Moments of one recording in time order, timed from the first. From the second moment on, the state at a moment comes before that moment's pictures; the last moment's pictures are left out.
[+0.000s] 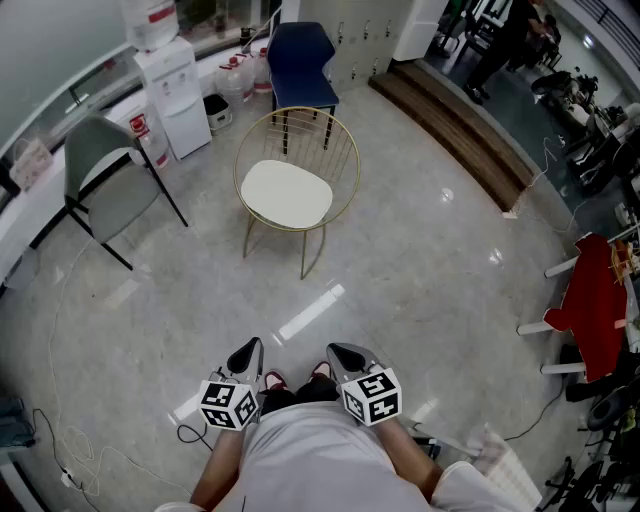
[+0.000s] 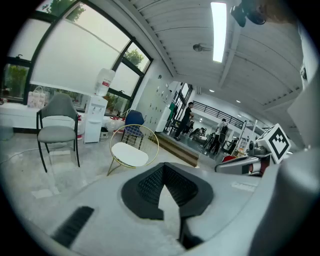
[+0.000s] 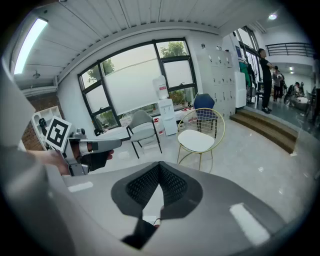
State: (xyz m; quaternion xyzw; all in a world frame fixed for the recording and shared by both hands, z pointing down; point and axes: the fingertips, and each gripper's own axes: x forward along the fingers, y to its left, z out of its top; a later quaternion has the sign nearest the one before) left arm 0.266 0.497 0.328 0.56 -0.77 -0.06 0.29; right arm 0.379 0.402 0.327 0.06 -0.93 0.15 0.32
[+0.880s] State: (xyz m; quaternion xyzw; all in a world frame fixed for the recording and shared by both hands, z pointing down) left arm 0.271 0.496 0.289 0.60 -0.75 -0.05 0.27; right arm 0.367 0.432 0.307 0.09 -0.94 0.14 0.29
